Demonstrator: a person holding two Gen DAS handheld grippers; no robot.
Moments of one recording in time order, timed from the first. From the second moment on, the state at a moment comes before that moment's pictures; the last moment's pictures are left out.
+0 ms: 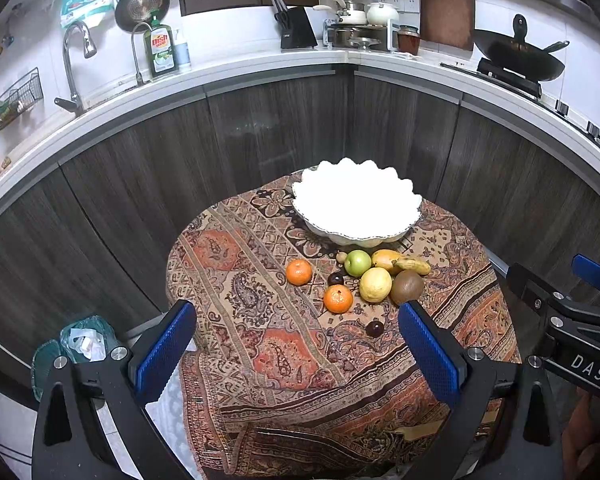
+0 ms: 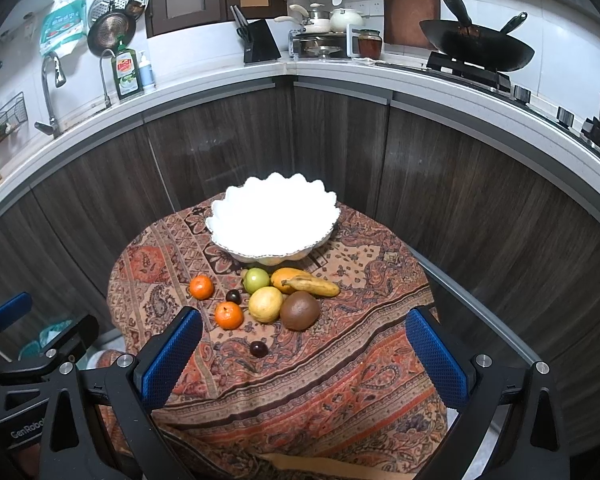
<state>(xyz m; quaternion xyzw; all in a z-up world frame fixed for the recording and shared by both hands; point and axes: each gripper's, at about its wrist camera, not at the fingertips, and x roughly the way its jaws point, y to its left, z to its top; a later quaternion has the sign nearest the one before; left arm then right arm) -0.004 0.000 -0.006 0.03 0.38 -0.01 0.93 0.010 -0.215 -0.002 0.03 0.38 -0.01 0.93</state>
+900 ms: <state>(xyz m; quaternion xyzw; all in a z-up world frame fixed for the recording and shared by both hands) 0.018 -0.011 -0.035 0.04 0.41 -0.01 0.91 0.031 -0.221 -0.034 0.04 0.40 -0.02 0.91</state>
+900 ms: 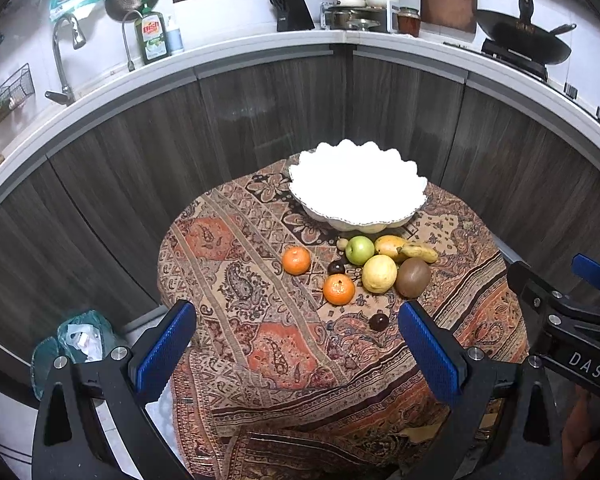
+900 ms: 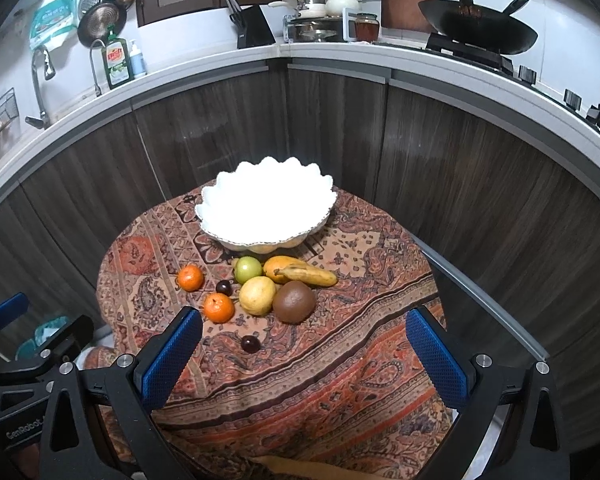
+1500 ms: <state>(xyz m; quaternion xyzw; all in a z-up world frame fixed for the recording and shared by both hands) 0.064 -0.043 -0.094 0.05 0.44 -0.06 0.90 0.063 -0.250 -0.093 0.04 0.44 -0.05 0.90</state>
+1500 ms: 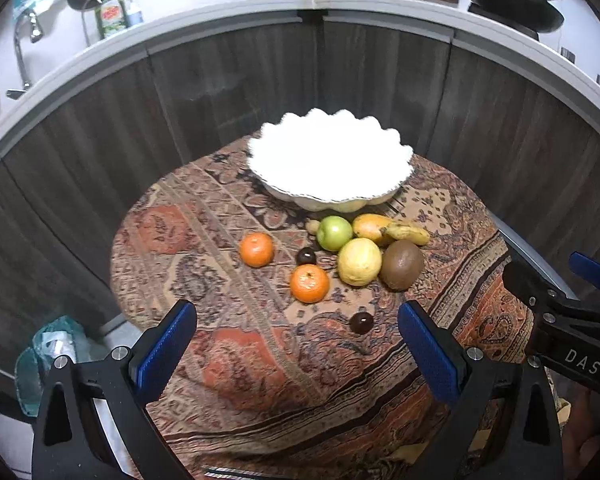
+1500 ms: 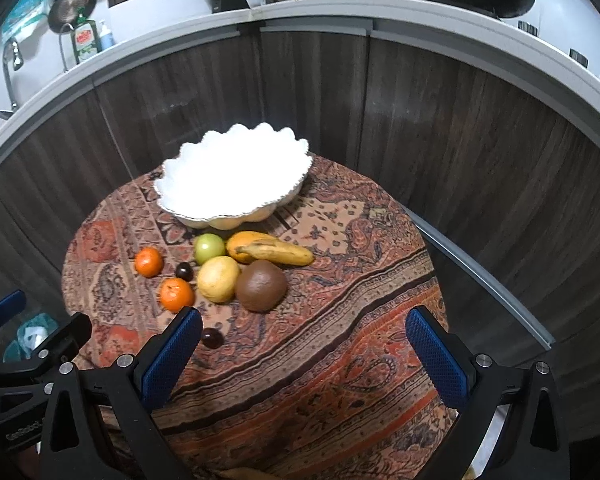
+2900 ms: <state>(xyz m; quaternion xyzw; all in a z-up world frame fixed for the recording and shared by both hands) 0.119 -0.117 -0.248 0.09 0.51 -0.15 0.84 0.104 -0.288 -0.211 0.06 0.52 -0.09 0.85</state>
